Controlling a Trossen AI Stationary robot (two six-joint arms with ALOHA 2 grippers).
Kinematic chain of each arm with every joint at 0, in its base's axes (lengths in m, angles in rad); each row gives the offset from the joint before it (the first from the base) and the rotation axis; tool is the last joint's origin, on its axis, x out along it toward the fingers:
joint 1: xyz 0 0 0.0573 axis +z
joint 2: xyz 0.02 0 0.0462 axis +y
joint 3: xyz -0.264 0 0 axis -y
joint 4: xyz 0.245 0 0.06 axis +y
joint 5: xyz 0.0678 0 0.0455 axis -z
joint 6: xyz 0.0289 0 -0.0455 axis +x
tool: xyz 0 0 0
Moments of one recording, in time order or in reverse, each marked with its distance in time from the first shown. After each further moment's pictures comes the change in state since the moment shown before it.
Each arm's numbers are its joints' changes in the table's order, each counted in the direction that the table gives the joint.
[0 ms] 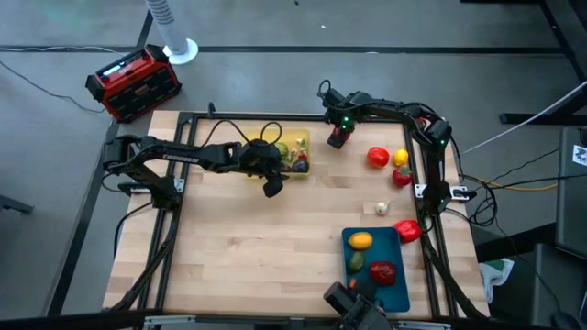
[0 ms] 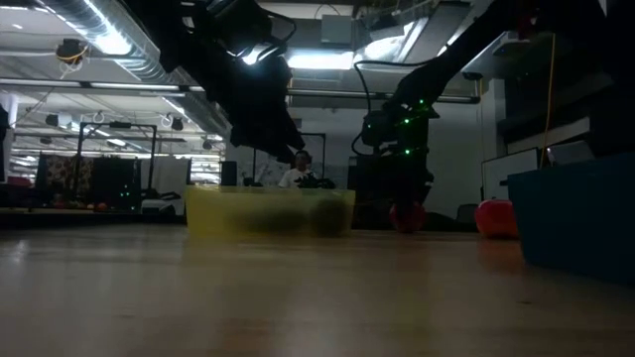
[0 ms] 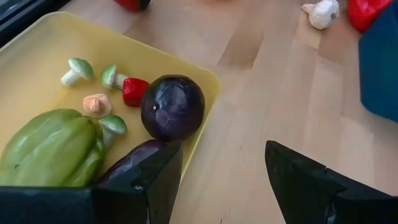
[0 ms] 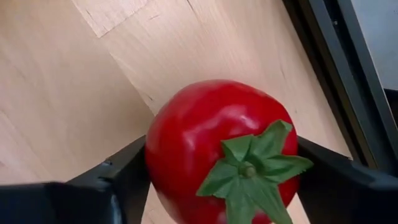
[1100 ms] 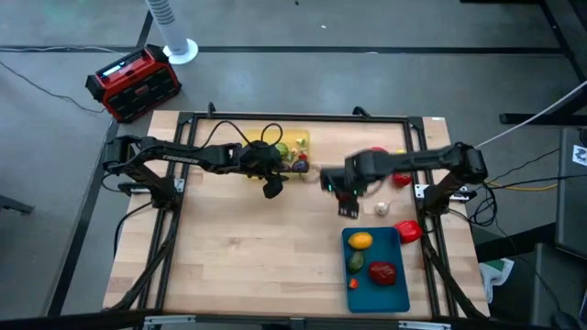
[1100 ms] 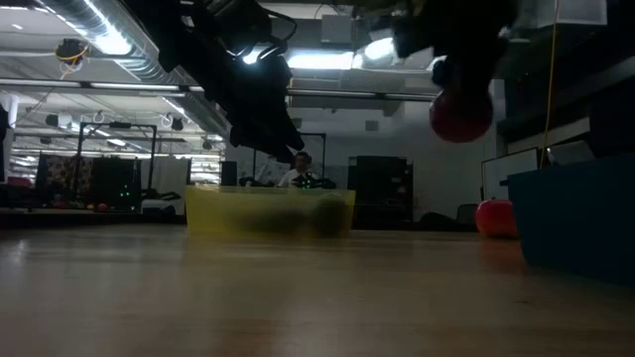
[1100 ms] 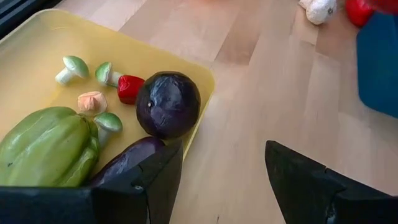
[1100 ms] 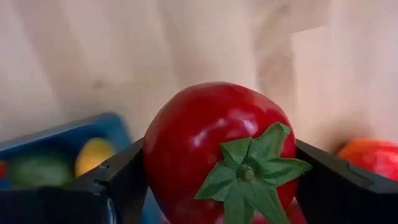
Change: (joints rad) left arm -0.010 0.001 0.001 0.009 -0.001 0.003; right arm 0.797 -0.365 0.000 0.466 0.000 0.468
